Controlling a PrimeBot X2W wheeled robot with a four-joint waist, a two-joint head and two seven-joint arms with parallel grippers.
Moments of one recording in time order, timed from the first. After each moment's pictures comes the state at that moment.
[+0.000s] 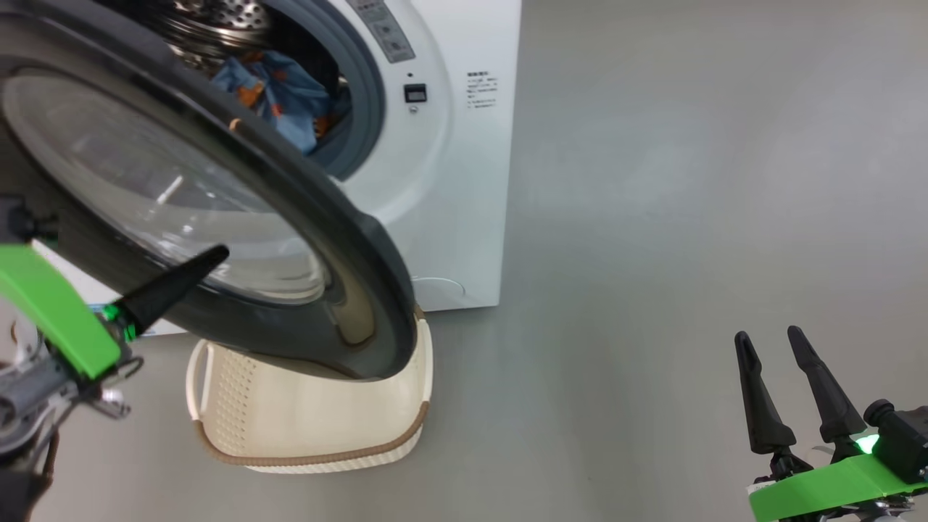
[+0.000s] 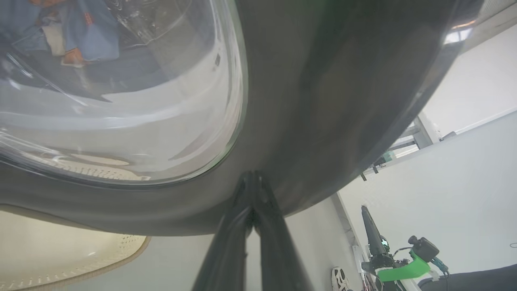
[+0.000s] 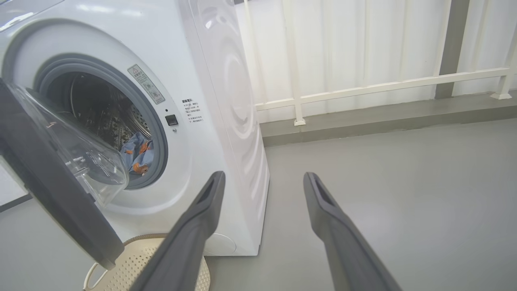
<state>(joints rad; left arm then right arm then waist) -0.54 0.57 -0.26 0.20 -1.52 -0.12 0.70 0.03 -0.18 0.06 0.06 0.41 0.13 -0.25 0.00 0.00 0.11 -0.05</state>
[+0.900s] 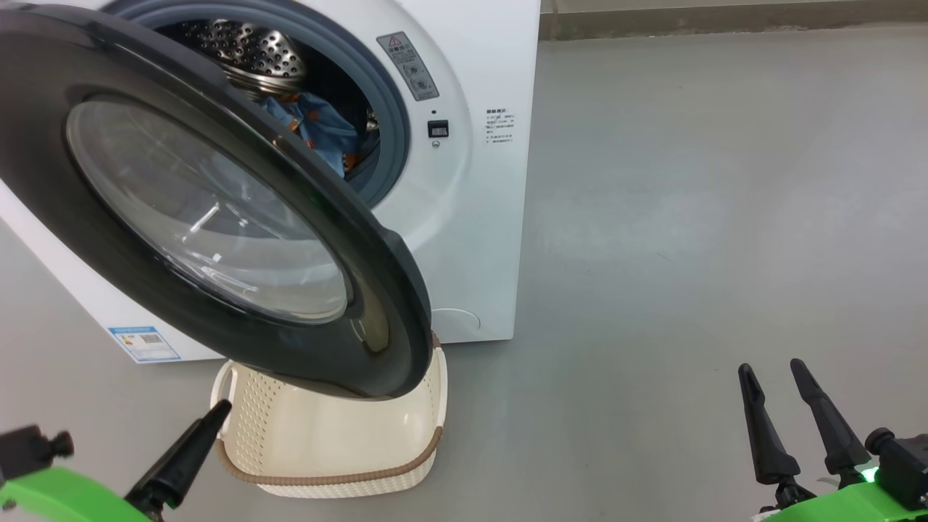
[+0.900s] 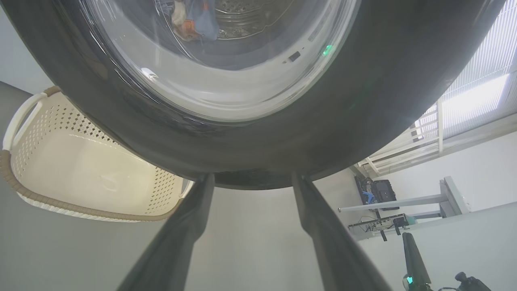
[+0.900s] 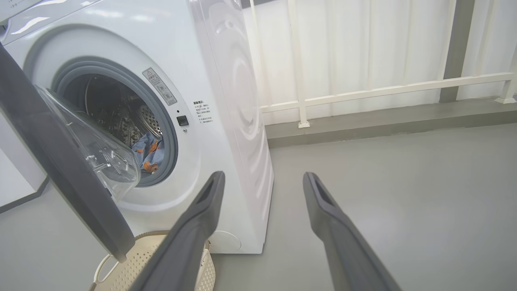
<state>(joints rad) -0.07 0.55 -0.25 0.10 -1.49 -0.12 0.30 0.09 -0.18 0.05 0.07 0.41 0.13 -0.25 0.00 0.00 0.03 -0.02</state>
